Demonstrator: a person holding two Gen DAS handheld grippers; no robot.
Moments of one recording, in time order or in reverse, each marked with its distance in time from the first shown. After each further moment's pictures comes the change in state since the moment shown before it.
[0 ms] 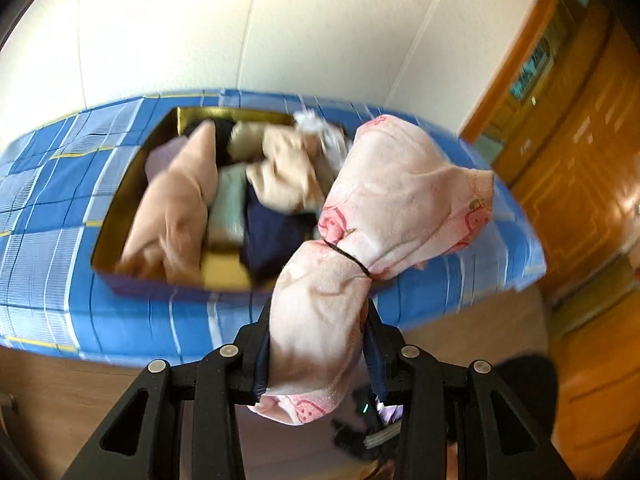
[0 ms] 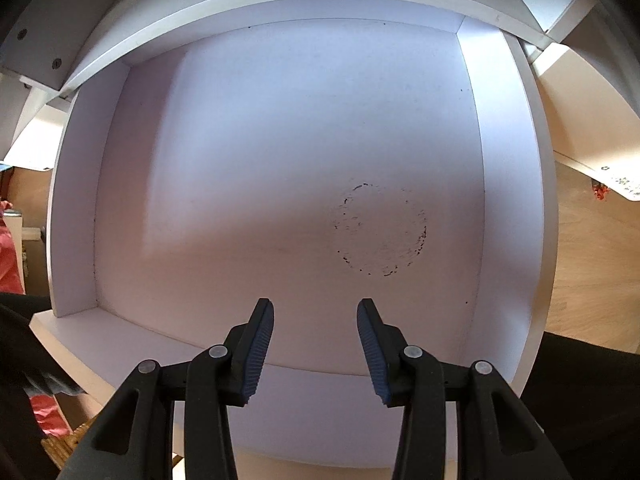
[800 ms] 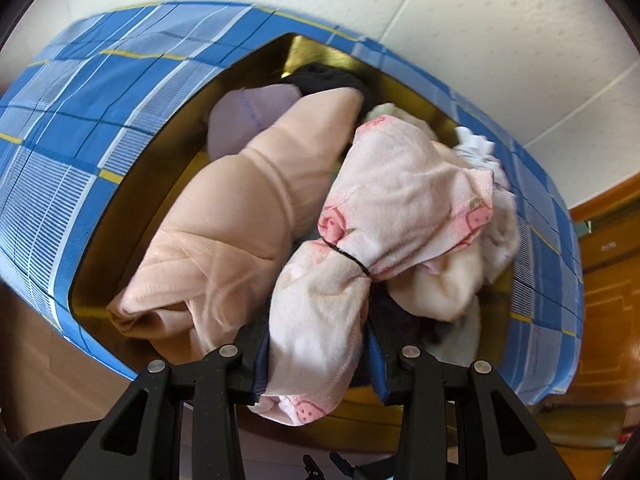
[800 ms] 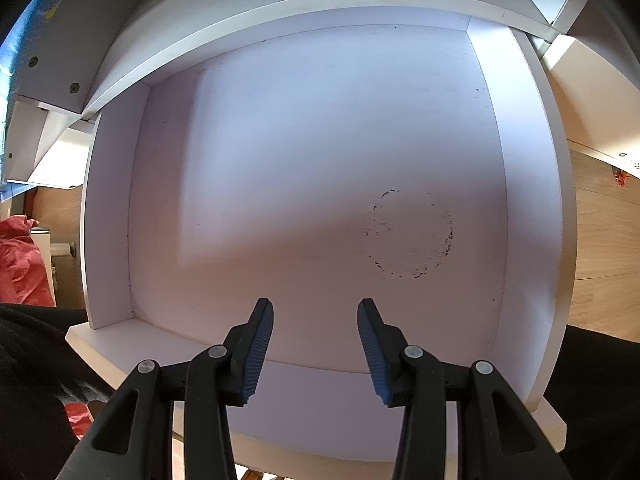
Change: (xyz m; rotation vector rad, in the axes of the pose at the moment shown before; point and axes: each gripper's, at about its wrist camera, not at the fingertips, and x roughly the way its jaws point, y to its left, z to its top) left arm 0.111 0.059 0.062 -0.424 0.190 0.229; right arm -0.012 -0.002 0.004 0.035 -0.011 0.106
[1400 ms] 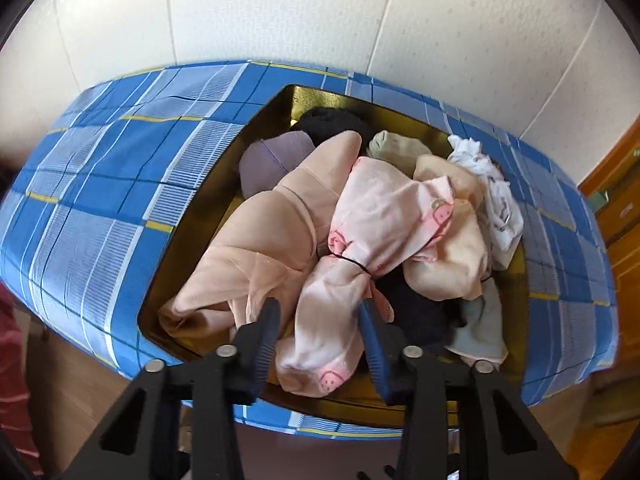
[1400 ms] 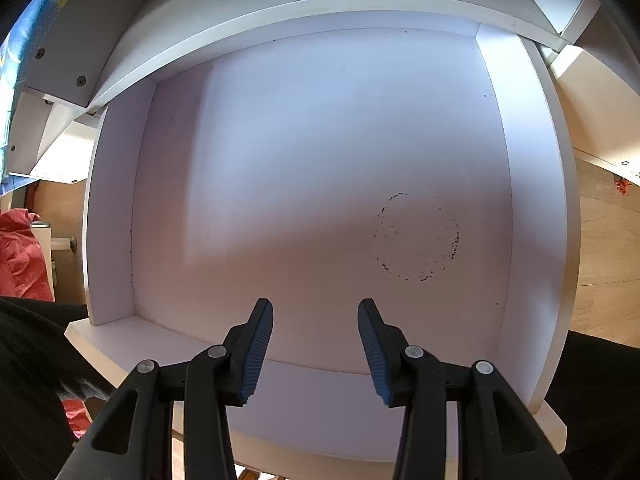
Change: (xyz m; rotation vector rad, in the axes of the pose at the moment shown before) left arm -0.032 -0.002 -0.022 0.183 -0.156 0.106; right arm 0.000 0.004 -0.003 -0.023 -0.006 -0.005
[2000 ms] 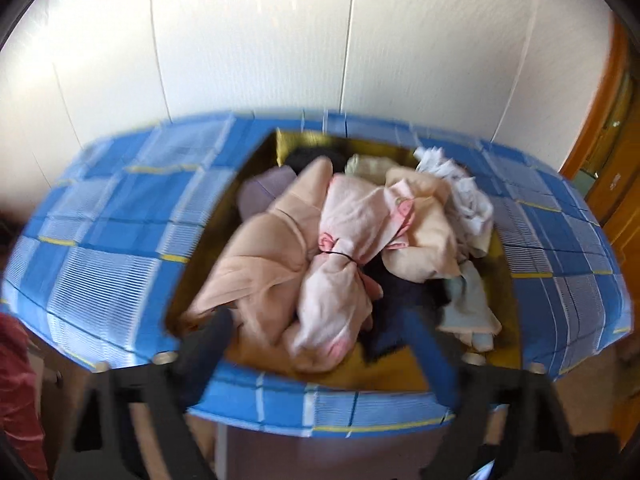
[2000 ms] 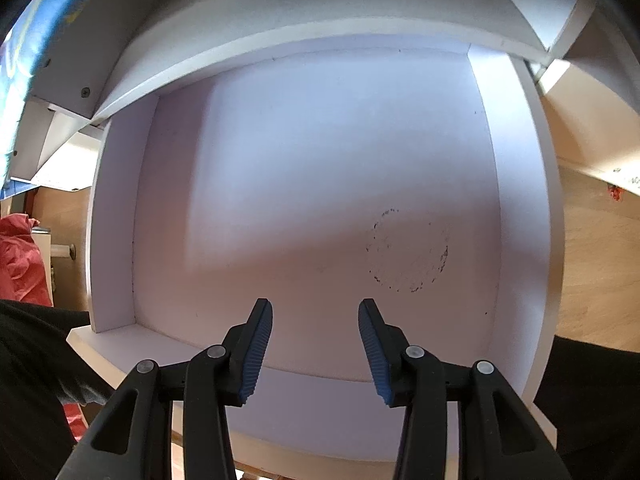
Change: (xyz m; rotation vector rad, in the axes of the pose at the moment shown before) left arm -0.047 -0.004 -0.042 0.137 -0.211 0.014; right arm -0.020 0.003 -0.003 -0.027 -0.071 -0.014
